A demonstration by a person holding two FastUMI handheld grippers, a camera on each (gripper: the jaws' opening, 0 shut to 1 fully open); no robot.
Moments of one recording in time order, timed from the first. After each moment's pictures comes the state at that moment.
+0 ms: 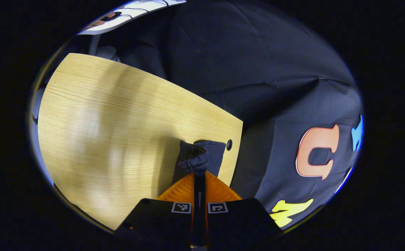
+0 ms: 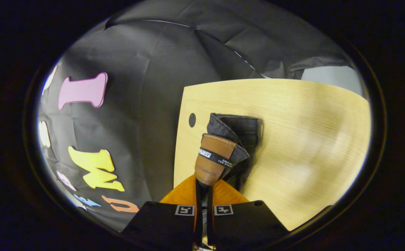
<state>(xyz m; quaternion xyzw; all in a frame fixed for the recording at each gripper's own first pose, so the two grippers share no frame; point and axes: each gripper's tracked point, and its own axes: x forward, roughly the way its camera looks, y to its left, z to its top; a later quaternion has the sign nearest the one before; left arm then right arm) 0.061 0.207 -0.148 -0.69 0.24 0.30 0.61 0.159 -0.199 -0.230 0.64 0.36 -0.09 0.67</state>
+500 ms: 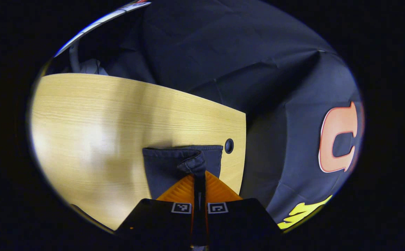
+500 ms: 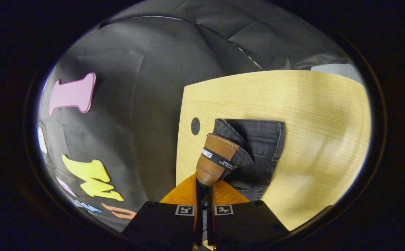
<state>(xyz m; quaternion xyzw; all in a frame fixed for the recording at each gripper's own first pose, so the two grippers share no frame) 0.164 0.211 -0.188 -0.62 0.30 0.31 0.65 0.233 -0.190 -0.270 0.65 0.36 -0.10 0.67</state>
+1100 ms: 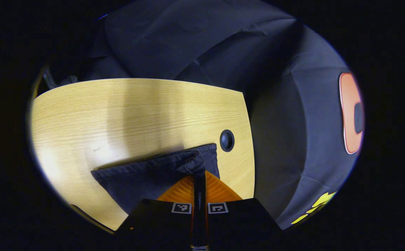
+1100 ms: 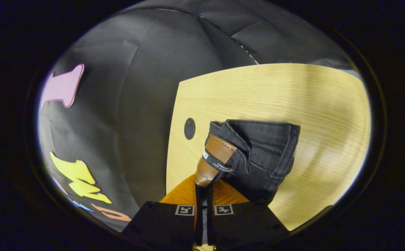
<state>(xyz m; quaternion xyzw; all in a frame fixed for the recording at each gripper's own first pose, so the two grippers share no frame) 0.235 0.198 -0.239 -0.58 0.36 0.26 0.69 0.267 -0.181 -0.304 0.62 0.37 -0.11 0.68</state>
